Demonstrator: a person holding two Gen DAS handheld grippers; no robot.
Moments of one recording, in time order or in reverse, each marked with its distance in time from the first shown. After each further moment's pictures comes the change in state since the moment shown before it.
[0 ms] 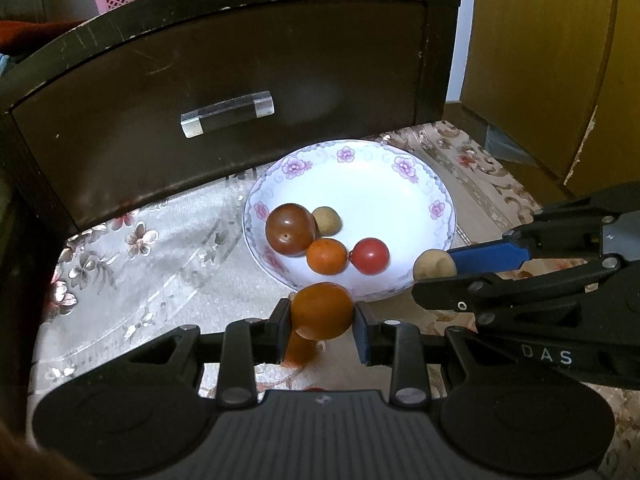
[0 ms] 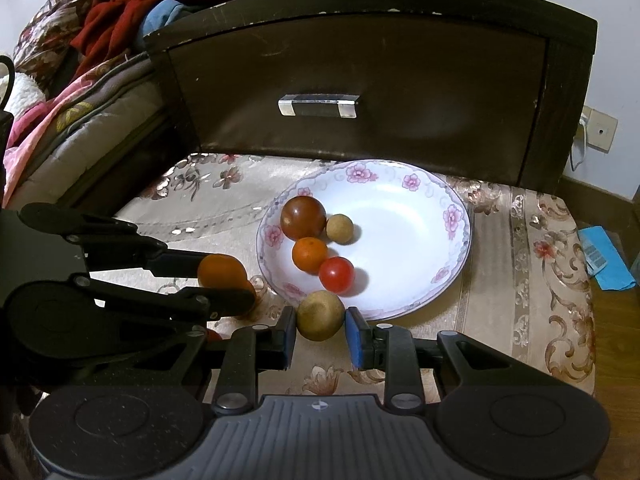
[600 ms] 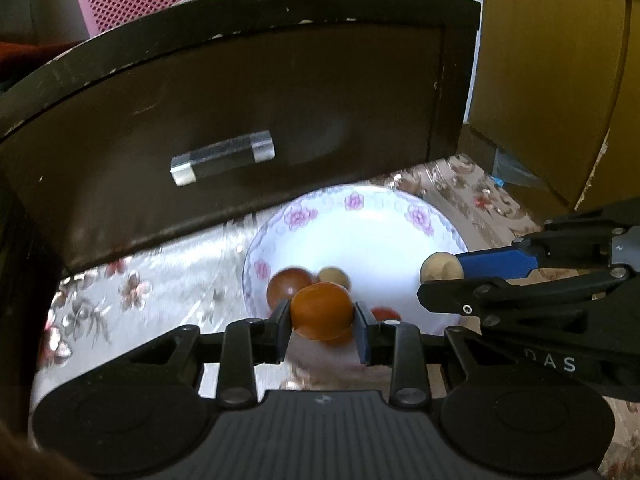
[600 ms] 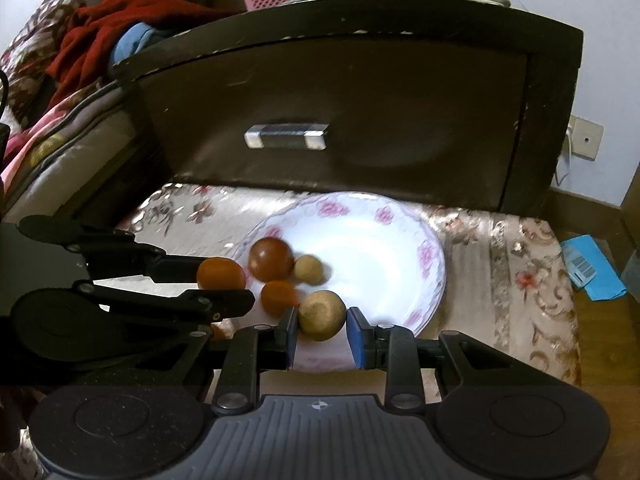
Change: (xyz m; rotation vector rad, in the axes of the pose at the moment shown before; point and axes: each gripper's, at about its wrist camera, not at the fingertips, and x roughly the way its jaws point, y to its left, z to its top) left arm 0.025 0.000 0.036 0.005 -0.056 0.009; right arm 0.010 -0.025 0.026 0.036 -0.052 -0.038
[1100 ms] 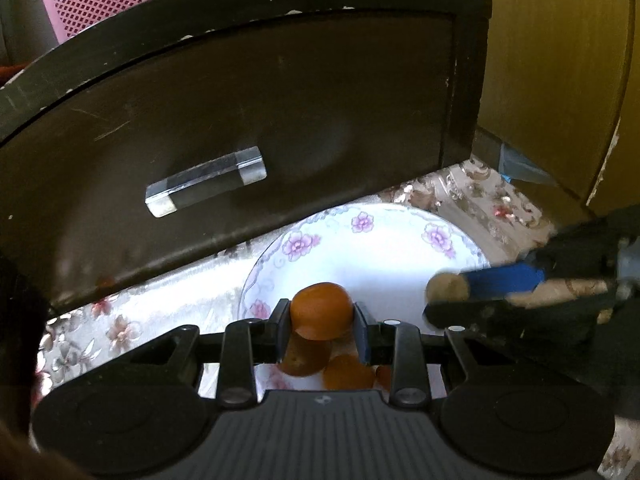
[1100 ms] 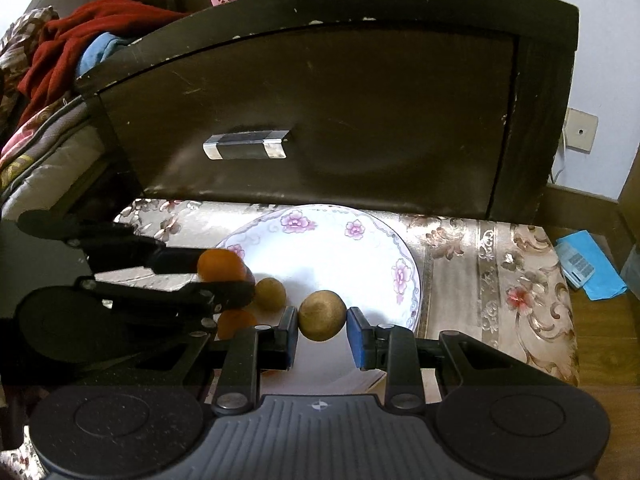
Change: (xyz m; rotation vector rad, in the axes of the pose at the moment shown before) left arm 0.037 -0.001 0.017 0.052 -0.003 0.009; right arm 0.028 -0.024 0.013 0.029 0.013 -0.009
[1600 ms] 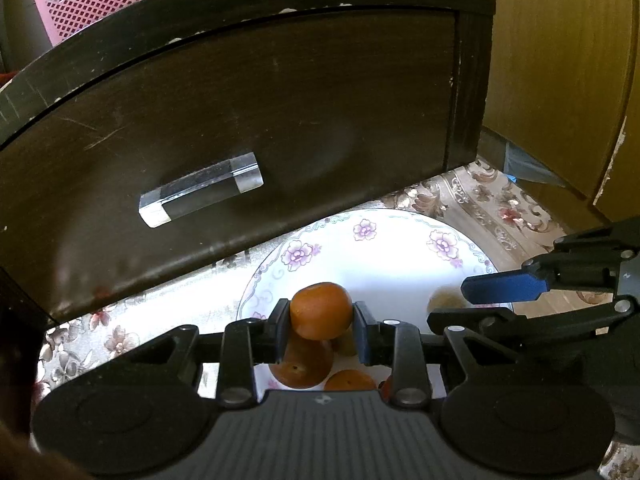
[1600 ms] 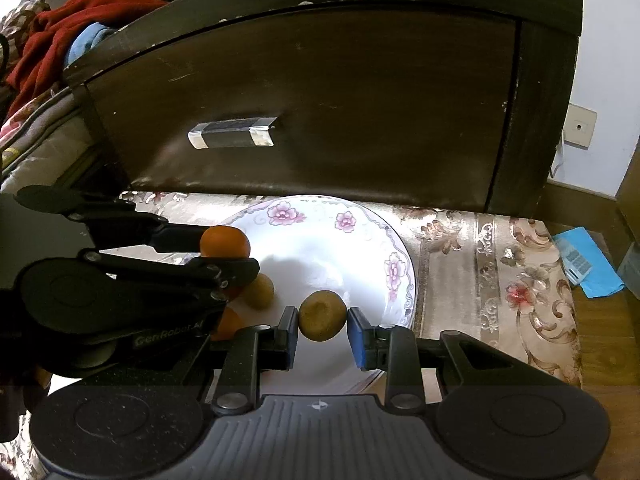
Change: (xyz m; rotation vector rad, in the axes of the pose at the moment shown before) left arm 0.007 -0.003 0.003 0.010 0.001 0.017; right arm 0.010 -0.004 -0.001 0.001 0.012 -0.027
